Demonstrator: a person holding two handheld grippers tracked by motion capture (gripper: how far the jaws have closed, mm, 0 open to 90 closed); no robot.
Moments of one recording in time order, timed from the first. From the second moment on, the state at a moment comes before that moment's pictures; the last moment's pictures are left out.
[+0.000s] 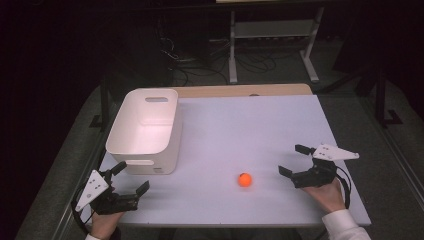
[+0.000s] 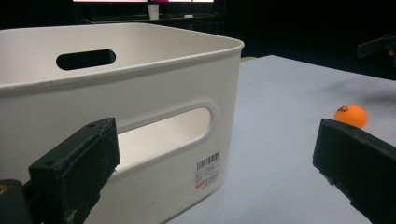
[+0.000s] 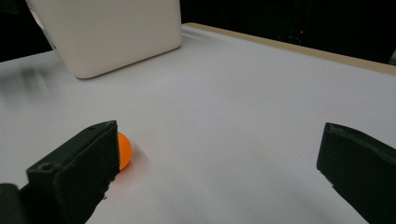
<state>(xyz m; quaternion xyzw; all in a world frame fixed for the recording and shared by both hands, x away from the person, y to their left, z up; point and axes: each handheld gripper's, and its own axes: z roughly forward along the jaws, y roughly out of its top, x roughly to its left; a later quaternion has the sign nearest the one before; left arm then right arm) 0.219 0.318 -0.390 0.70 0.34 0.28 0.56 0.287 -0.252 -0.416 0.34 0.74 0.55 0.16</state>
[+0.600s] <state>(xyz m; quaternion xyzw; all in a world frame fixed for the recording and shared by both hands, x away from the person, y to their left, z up) 0.218 0.317 -0.390 0.70 0.35 0.28 0.55 0.286 -0.239 -0.401 0.34 0.77 0.52 0.15</state>
